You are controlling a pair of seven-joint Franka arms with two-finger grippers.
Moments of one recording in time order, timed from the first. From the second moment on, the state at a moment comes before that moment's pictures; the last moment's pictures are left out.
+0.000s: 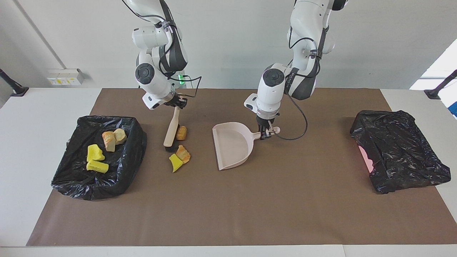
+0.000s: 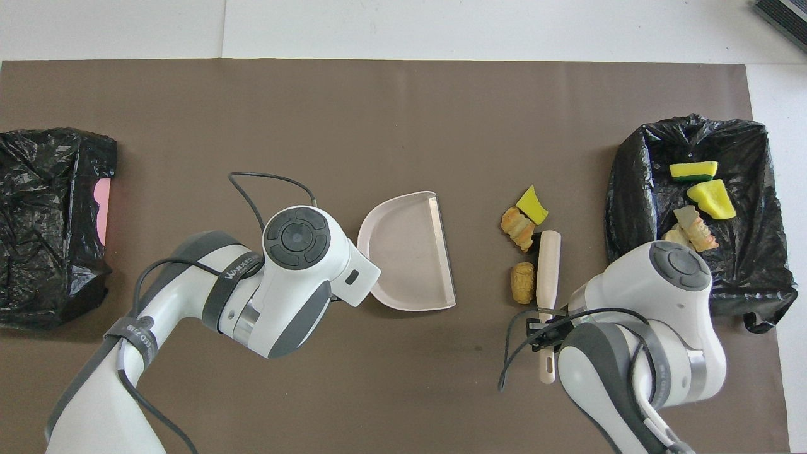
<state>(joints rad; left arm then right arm) -0.61 0.20 0.01 -2.03 0.01 2.22 0.88 0.16 -0.11 0.08 -2.40 0.27 1.96 0.29</state>
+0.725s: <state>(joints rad) -0.63 0.16 0.01 -2.06 0.13 2.17 0.88 0.34 0.08 0.09 -2.22 0.62 2.16 0.34</state>
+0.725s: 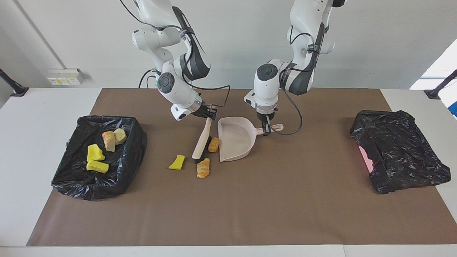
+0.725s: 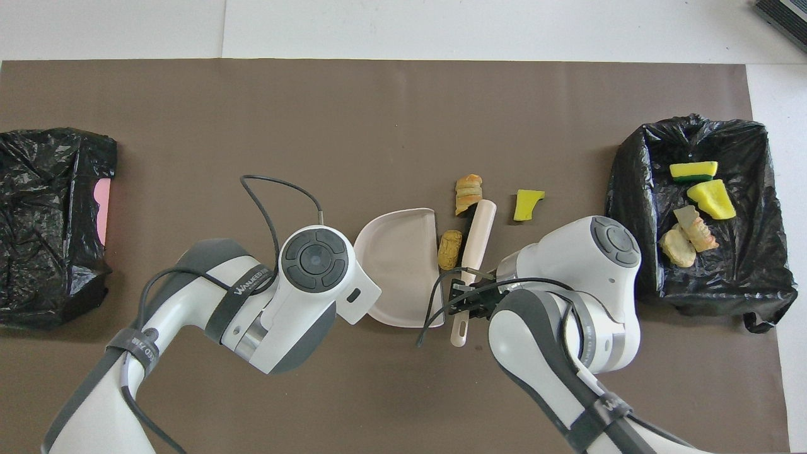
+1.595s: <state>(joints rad) -0.63 0.16 0.01 -2.06 0.13 2.11 0.64 0.18 0.03 0.08 -2.05 0.21 1.72 0.11</state>
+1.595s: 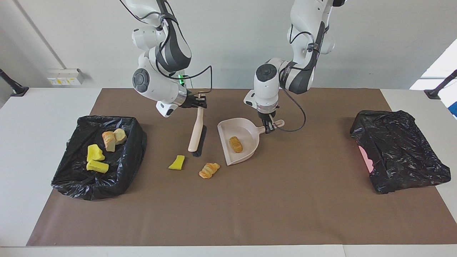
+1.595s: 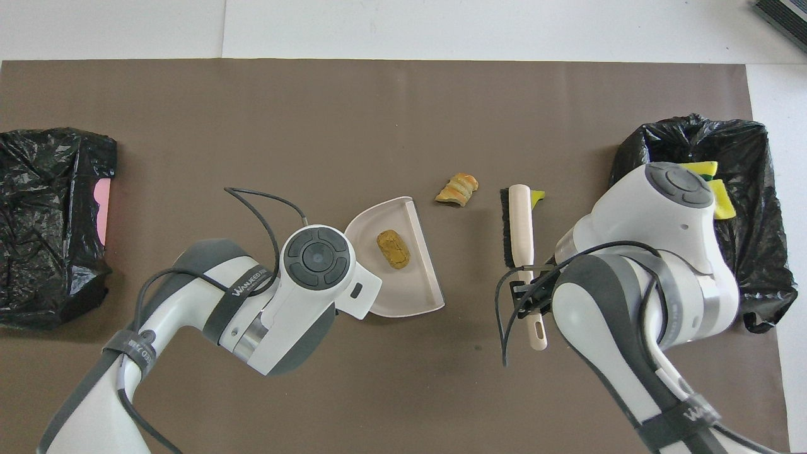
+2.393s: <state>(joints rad) -0.60 0.17 0.03 -1.98 0.13 2.00 0.60 0.13 0.26 0.08 -1.90 -0.26 1.74 -0.13</state>
